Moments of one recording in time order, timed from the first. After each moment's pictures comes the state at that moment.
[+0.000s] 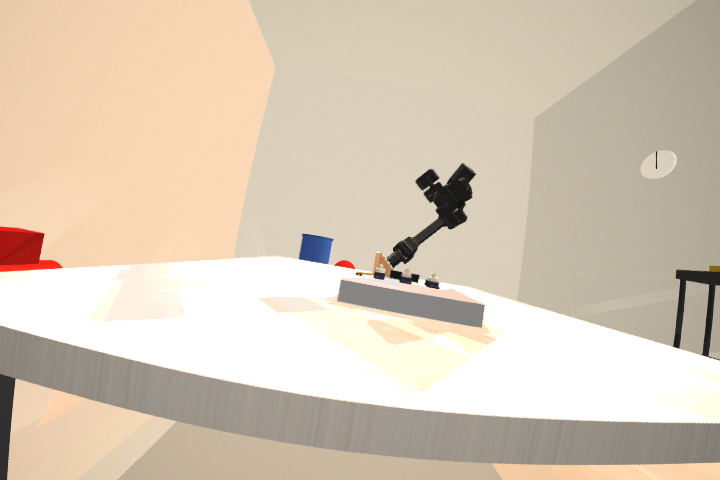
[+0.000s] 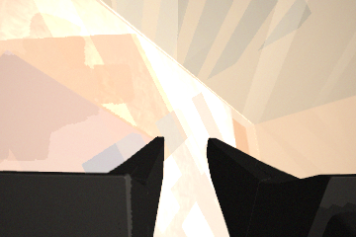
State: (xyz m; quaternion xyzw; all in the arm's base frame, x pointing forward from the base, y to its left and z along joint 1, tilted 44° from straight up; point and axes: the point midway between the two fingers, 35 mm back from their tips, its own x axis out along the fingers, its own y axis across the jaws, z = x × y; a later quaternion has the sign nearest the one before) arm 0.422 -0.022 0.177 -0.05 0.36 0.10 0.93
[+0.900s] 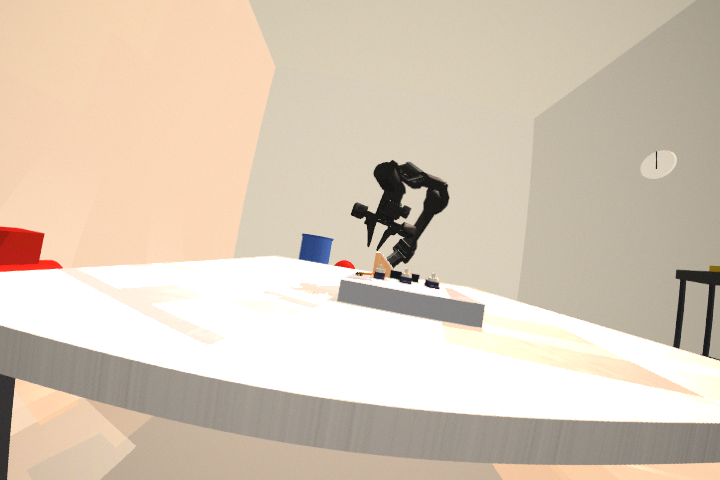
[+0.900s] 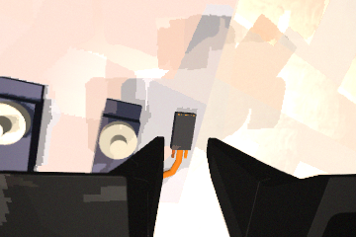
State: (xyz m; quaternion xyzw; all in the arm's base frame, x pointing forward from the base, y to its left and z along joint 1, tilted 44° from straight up) arm 0.415 -0.051 -0.018 0.11 0.65 0.27 0.70
